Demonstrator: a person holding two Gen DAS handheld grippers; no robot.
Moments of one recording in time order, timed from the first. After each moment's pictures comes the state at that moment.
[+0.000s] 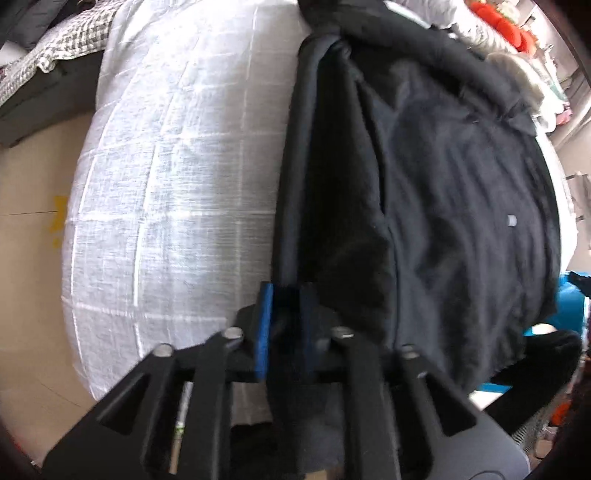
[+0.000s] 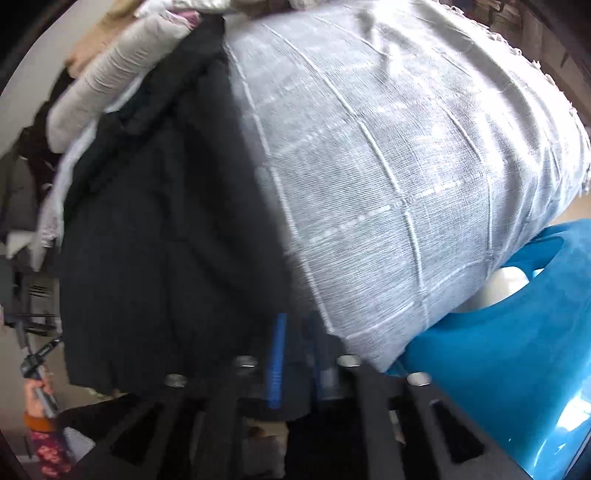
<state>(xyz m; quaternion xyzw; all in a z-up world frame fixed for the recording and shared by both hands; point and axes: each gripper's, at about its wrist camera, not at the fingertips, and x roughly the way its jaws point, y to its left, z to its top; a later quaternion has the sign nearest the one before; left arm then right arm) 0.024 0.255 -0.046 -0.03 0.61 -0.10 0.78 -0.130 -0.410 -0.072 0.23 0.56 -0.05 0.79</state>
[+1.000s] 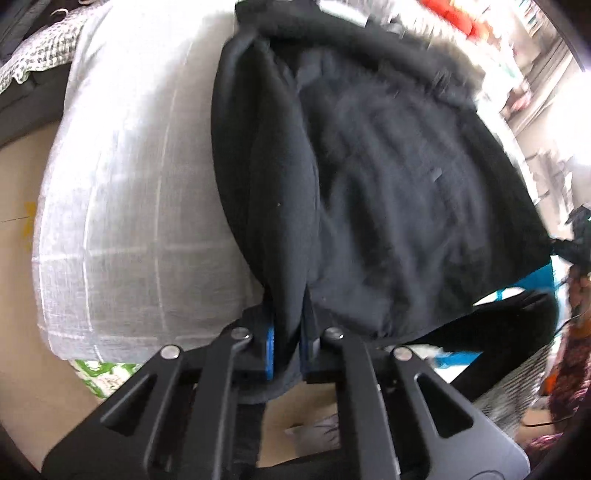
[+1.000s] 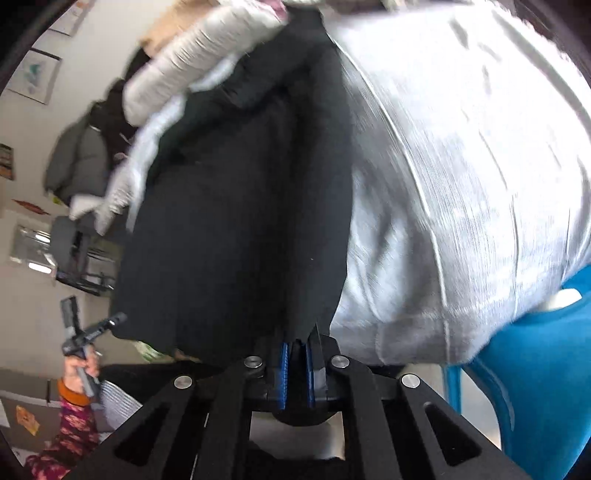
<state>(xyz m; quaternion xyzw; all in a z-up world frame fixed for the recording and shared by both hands) -0.044 0.248 -0.010 -0.05 0.59 -0.18 0.79 -0.143 -0.354 -0.054 0.26 0.52 0.11 0.81</state>
